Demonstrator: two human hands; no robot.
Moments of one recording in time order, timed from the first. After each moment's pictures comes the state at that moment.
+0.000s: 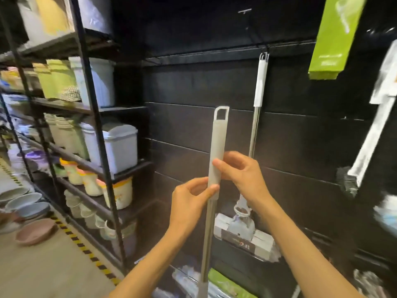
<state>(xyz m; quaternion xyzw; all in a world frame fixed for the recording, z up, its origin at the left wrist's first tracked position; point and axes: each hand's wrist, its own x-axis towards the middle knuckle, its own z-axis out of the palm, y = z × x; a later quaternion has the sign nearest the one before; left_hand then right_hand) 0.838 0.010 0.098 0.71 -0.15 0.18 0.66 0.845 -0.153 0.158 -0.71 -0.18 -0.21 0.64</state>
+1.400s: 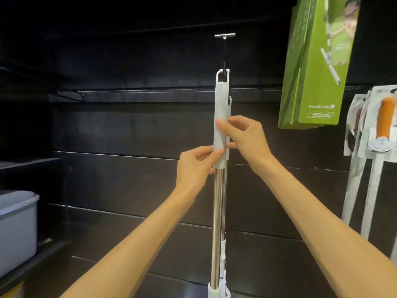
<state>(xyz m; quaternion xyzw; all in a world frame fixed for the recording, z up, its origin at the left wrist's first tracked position) 1.149 -0.111 0.281 0.59 -0.35 0.11 0.72 1.104 -0.251 0.344 -0.74 -0.11 -0.45 0.49</state>
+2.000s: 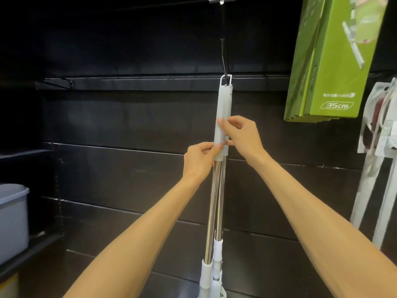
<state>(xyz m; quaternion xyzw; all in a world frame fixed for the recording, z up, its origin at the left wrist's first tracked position) 1.228 -0.176 0.272 0.67 -0.31 0.14 0.66 1.196 -0.313 0.329 -0.76 -0.03 -0.45 0.47</state>
